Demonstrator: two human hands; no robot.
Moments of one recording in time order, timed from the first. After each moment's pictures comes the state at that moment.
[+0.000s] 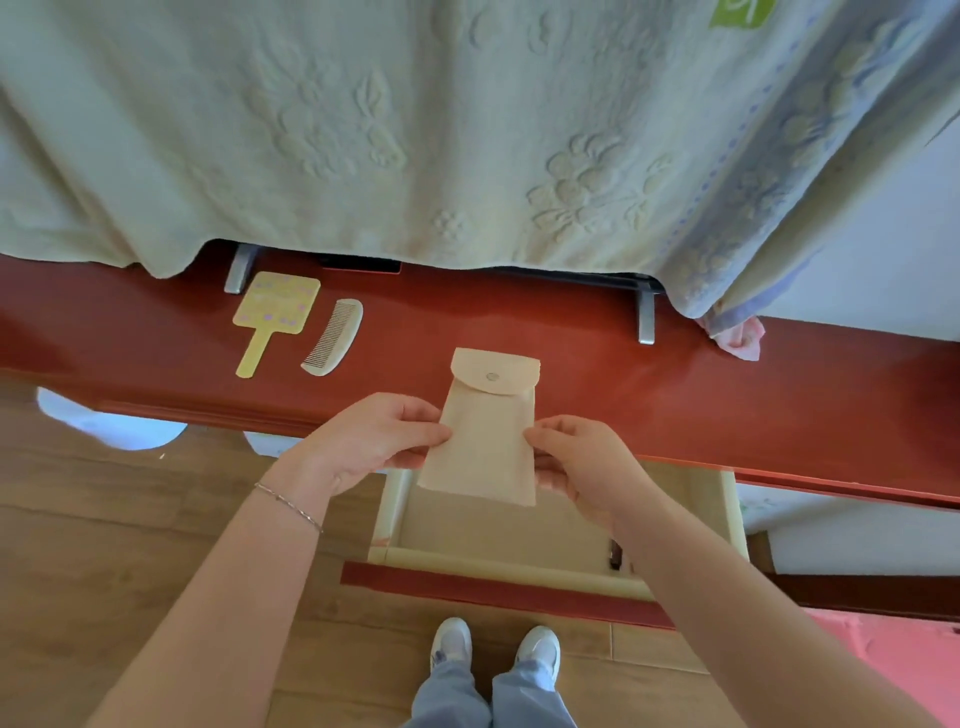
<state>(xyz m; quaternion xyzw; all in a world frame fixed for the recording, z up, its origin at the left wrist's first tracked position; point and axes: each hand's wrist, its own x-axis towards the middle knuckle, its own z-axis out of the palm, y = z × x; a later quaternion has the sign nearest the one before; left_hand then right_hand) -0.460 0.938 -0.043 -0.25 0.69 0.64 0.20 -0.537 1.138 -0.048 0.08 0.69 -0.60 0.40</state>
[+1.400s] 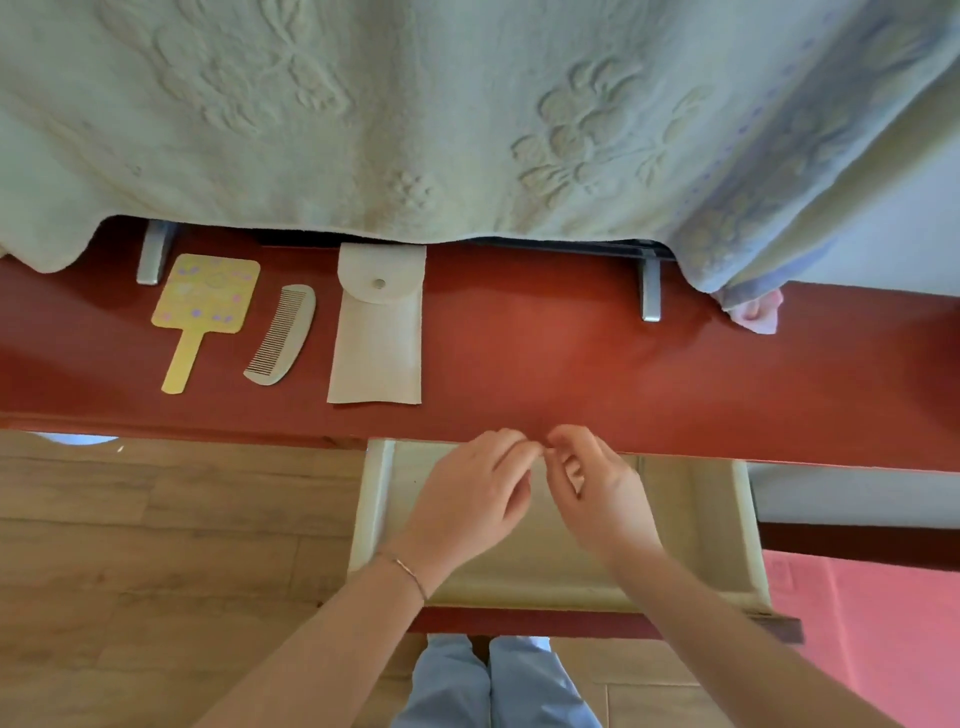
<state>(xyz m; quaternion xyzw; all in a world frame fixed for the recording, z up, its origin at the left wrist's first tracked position) -0.489 1.017 -0.141 0.10 0.95 0.27 -0.12 -0.541 1.166 -0.129 -0.22 0.91 -0.33 0.07</state>
